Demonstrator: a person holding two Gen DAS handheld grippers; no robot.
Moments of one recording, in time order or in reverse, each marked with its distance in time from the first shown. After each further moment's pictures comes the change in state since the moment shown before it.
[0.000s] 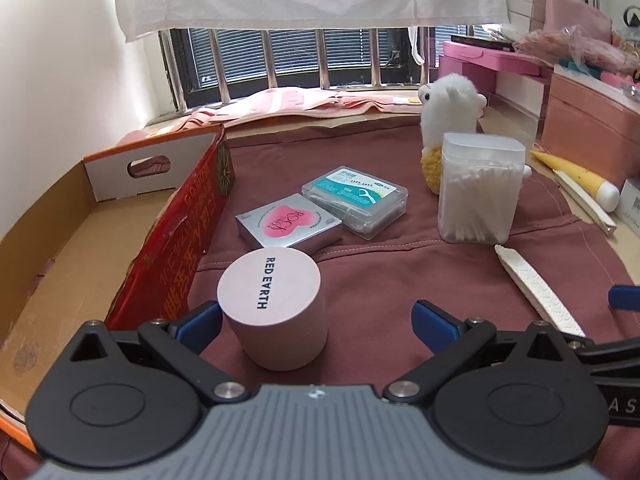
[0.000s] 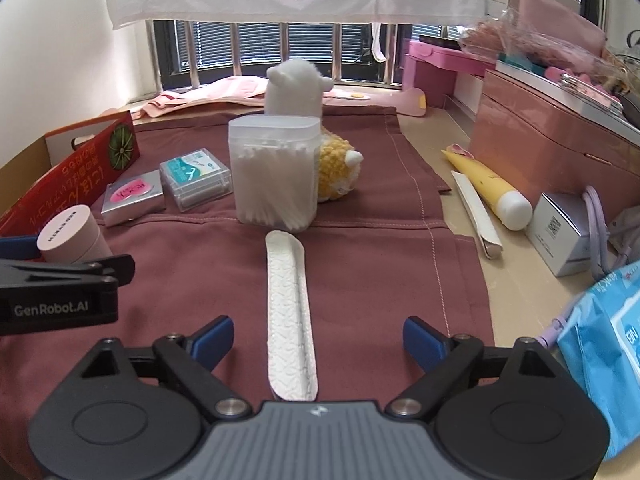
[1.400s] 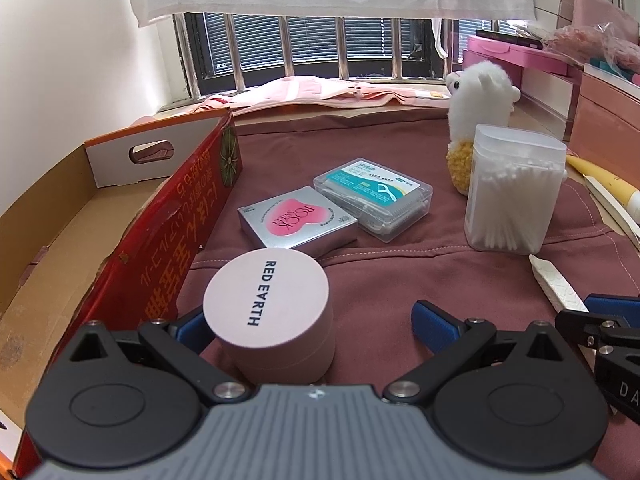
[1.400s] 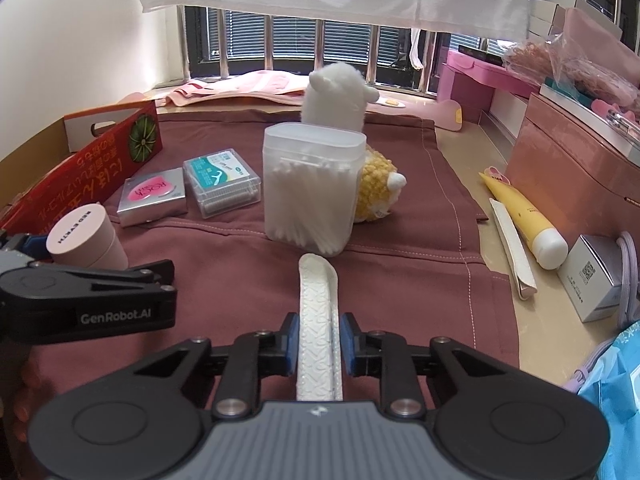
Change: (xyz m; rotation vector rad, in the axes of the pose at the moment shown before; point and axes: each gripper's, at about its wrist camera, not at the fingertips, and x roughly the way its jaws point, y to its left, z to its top) left arm 0.030 -0.001 0.003 -0.054 0.018 0.044; right arm 0.013 0.014 0.020 -0.083 0.017 0.045
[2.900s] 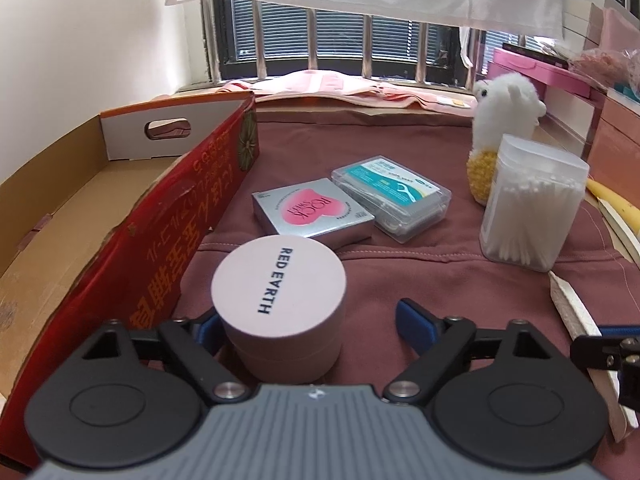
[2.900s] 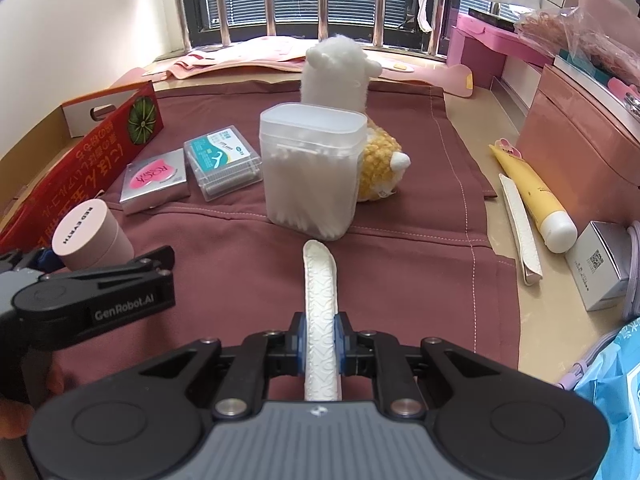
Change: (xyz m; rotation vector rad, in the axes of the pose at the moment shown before) left arm 0.004 0.009 -0.003 -0.109 0.011 0.018; right arm 0.002 -0.008 0.017 0.023 0.141 0.045
